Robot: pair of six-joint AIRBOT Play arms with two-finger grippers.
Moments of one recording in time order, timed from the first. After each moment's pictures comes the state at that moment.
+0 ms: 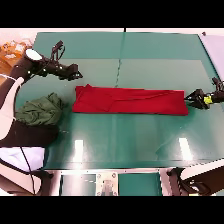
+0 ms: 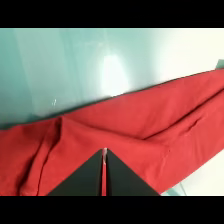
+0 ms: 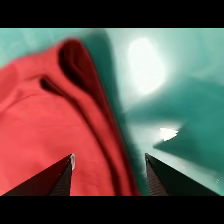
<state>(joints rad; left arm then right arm) -0.03 -1.74 1.58 0.76 -1.10 -1.22 -0.68 -1.84 1.44 -0.96 1.34 1.20</state>
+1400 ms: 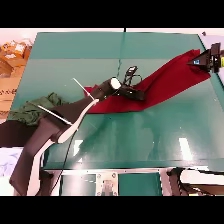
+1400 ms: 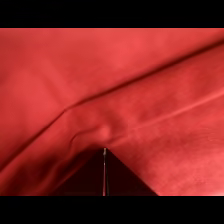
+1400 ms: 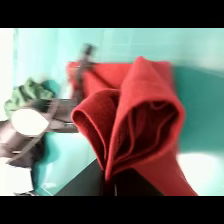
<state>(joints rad) -0.69 -2.18 1.95 0.65 -0.73 -1.30 -0.44 -1.44 1.70 -0.66 1.67 1.38</state>
